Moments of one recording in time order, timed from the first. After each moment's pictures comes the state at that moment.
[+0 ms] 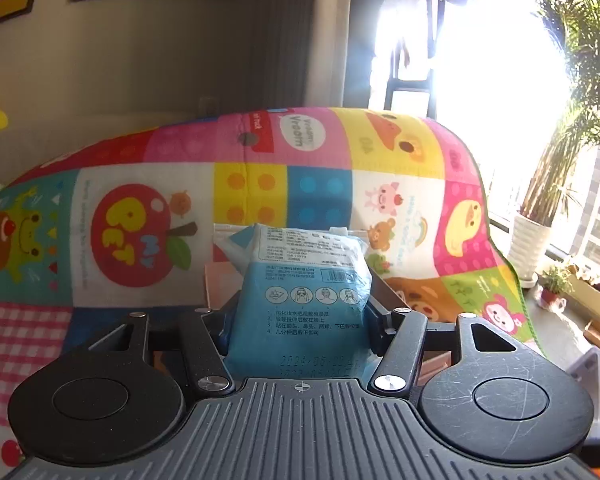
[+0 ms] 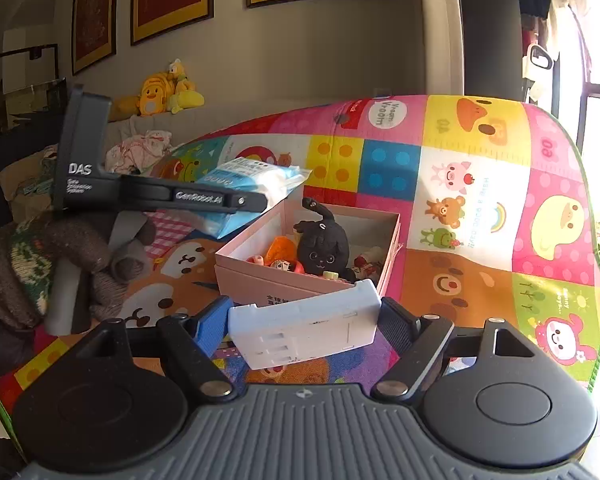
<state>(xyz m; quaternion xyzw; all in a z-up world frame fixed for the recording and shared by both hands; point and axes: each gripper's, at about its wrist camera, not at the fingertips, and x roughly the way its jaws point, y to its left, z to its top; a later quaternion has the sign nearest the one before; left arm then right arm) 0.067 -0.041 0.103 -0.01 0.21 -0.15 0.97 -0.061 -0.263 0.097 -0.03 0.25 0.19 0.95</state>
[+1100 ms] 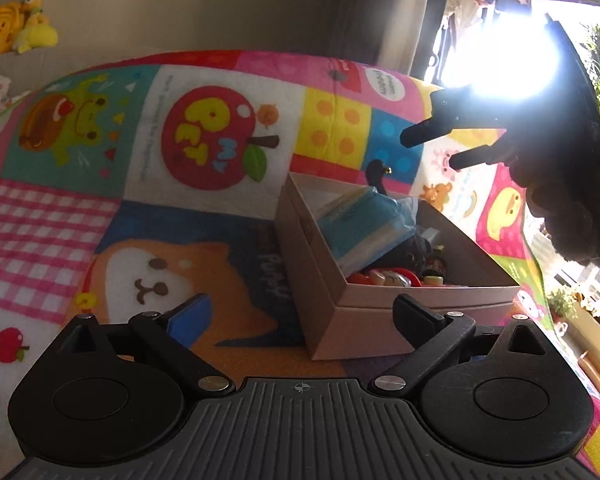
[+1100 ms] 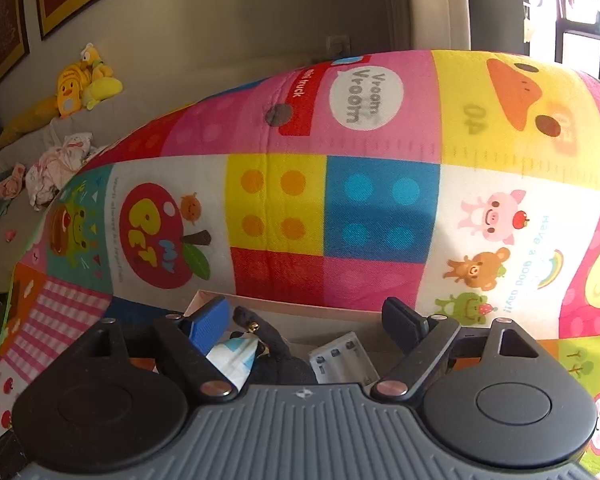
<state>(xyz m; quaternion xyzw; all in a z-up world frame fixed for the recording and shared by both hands) 0.044 0.045 0.024 -0.10 0.25 -0.12 0.95 0.208 -0.198 0.108 0.00 0.33 0.13 0.93</state>
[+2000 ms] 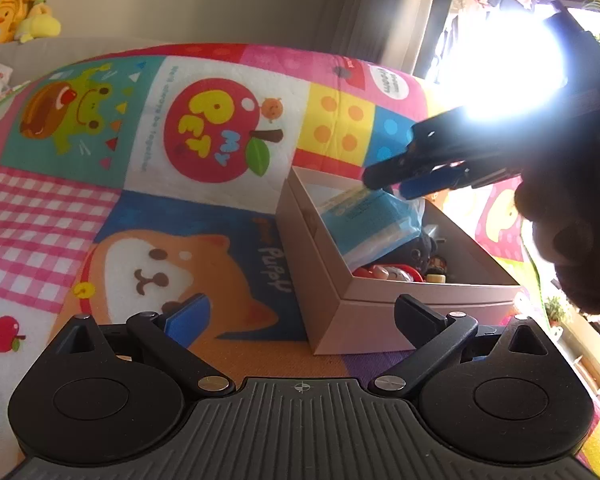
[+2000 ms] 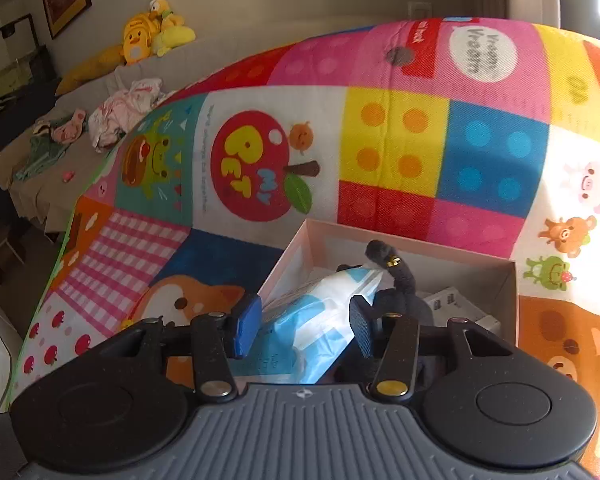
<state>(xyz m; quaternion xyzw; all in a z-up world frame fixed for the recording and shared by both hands) 0.042 0.048 0.022 -0.11 0.26 -0.13 0.95 0.184 -0.141 0.077 -0.03 0.40 0.22 0.89</state>
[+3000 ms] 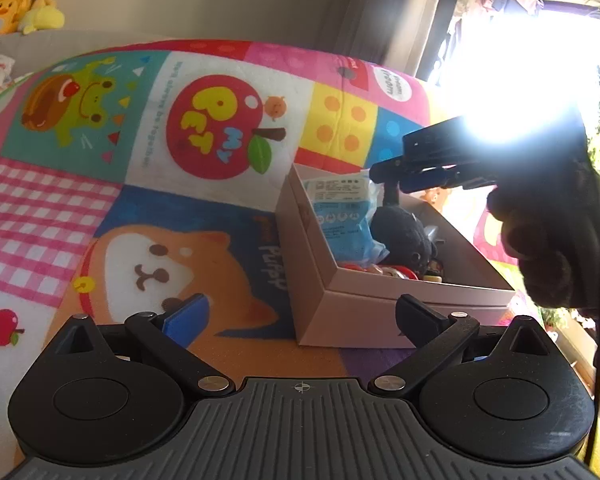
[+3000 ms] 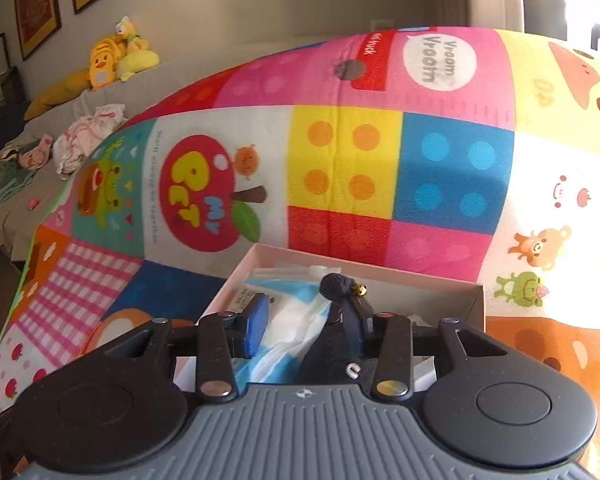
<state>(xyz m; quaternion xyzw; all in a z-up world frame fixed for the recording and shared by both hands) 0.042 0.050 0.025 -0.12 0.26 -0.13 0.95 0.222 -0.175 0.068 0.01 0.37 0.15 0.92</state>
